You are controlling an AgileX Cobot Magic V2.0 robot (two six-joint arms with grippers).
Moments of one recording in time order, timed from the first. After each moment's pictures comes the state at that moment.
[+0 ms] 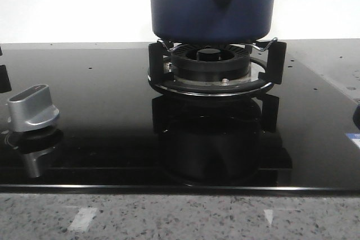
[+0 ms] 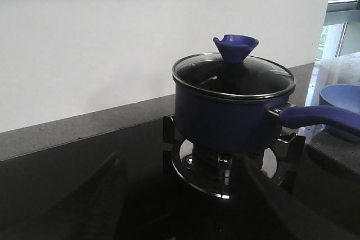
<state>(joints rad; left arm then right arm) -0.52 0.52 -0.50 -0.53 0.13 0.52 -0.06 0.21 -0.50 0.26 0.45 -0.14</state>
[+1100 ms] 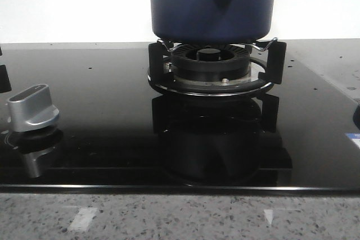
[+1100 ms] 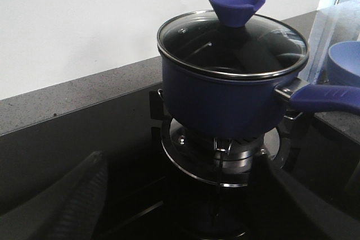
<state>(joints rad) -0.55 0.83 -0.67 -0.52 0.17 0.52 -0.06 0.21 -0.50 0.26 0.45 -0.14</state>
